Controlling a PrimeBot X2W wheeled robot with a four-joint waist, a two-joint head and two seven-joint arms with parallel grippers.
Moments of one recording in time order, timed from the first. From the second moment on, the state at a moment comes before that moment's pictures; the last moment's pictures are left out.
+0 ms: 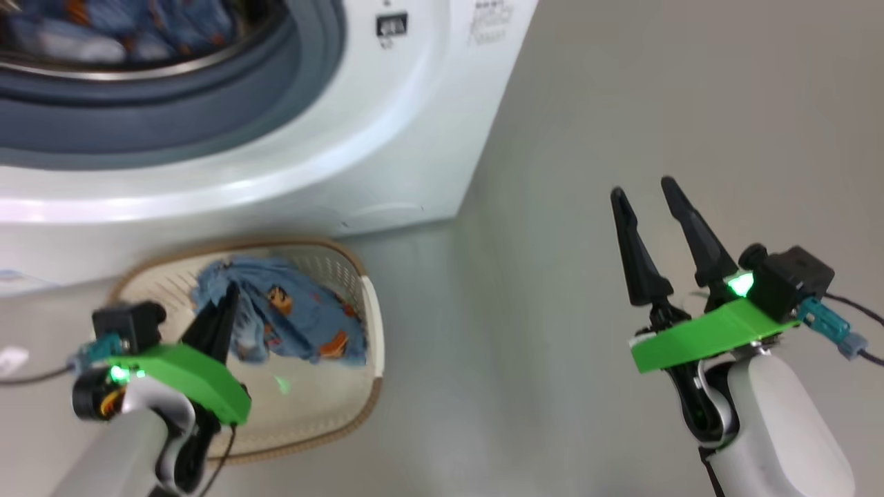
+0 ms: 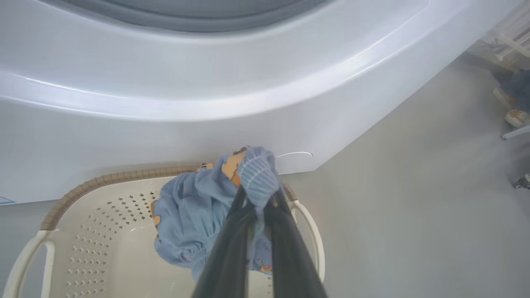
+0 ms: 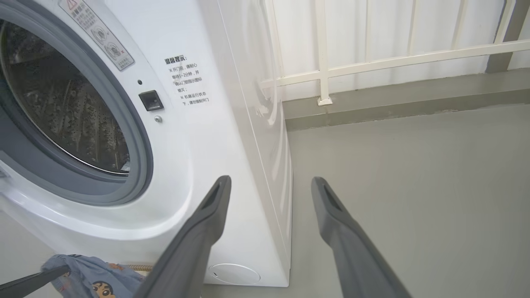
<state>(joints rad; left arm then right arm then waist) -0.53 0.33 -0.59 0.63 -0.83 -0.13 -0.25 -0.38 -0.09 0.12 0.21 0.36 0.13 -0.26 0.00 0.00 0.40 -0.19</state>
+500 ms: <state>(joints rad) -0.28 0.28 -0.39 0.32 -0.68 -0.08 -0.25 -0.29 -0.13 0.12 0.23 0.38 0.13 -0.26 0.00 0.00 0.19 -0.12</state>
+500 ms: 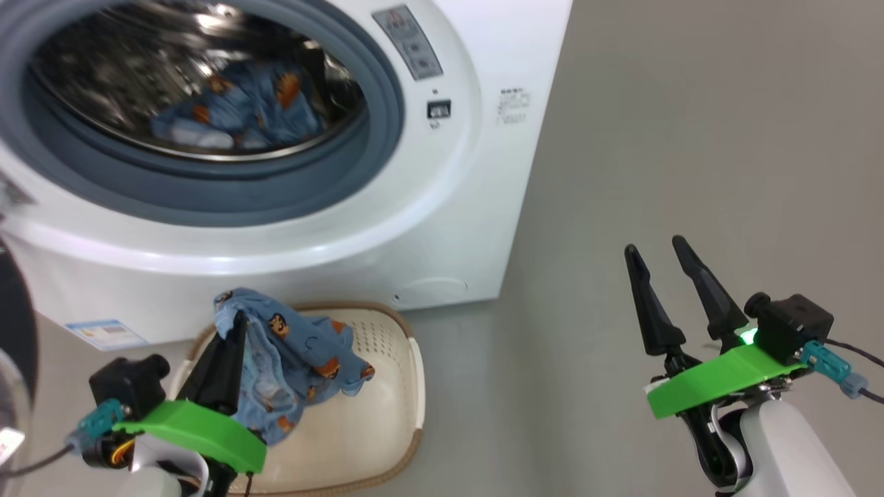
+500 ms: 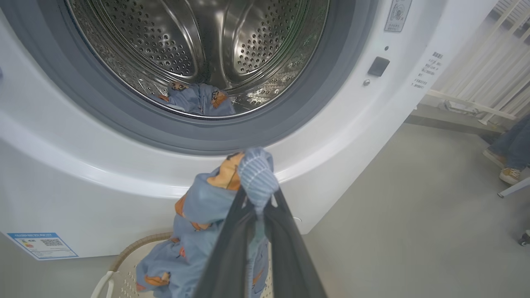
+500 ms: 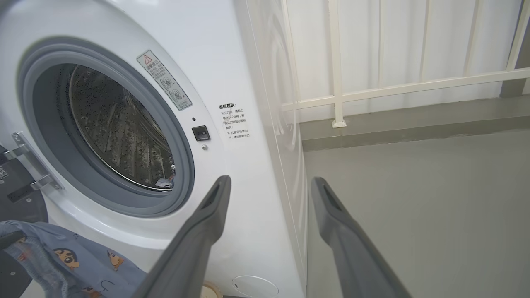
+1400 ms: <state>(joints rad) -0.09 0.30 -0.33 -0.01 -0.55 0.06 -0.26 -0.22 -0.19 0.12 0.23 0.38 0.13 -0.26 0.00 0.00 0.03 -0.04</state>
